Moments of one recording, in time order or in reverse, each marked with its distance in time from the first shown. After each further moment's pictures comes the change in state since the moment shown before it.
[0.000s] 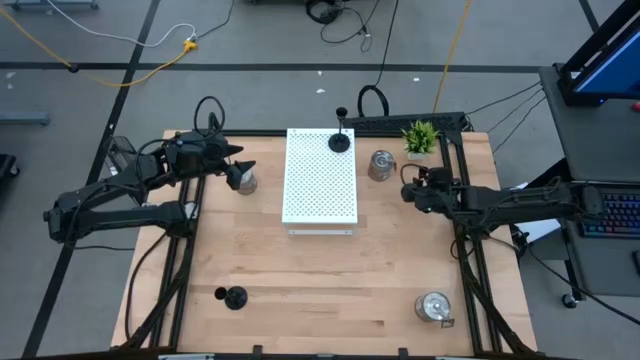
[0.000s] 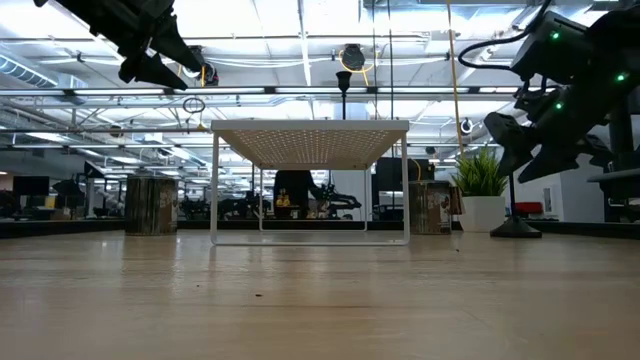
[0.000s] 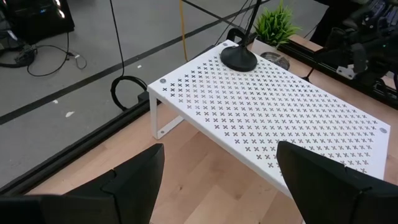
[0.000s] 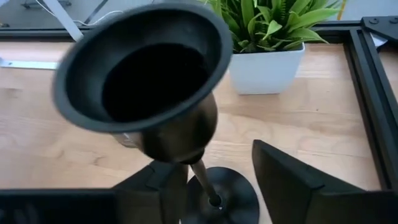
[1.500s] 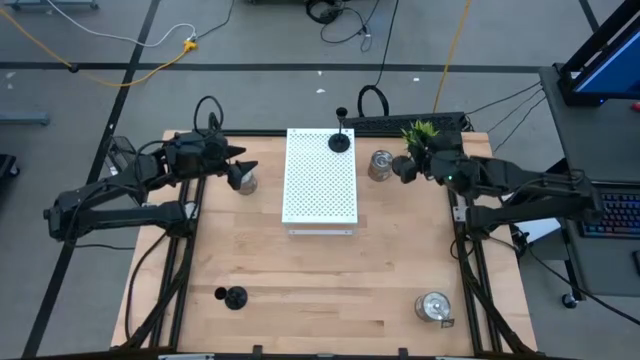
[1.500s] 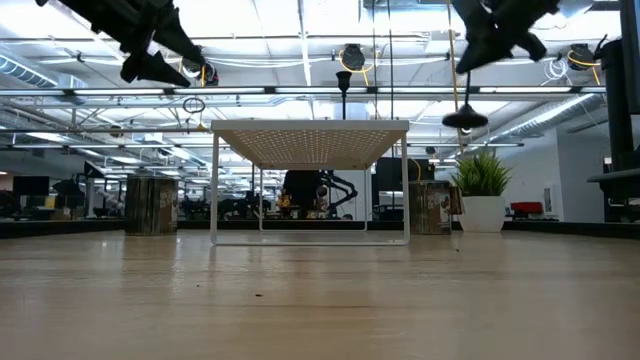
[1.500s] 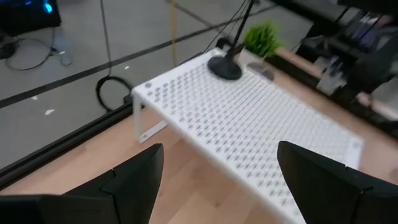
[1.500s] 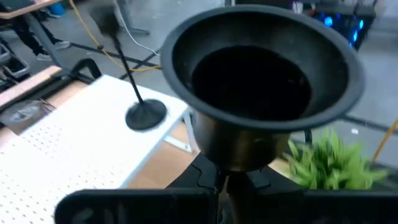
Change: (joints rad) left arm -0.029 0.001 0.000 0.047 0.015 -0.084; right arm -0.006 0.070 0.595 -0.109 -0.056 -0.525
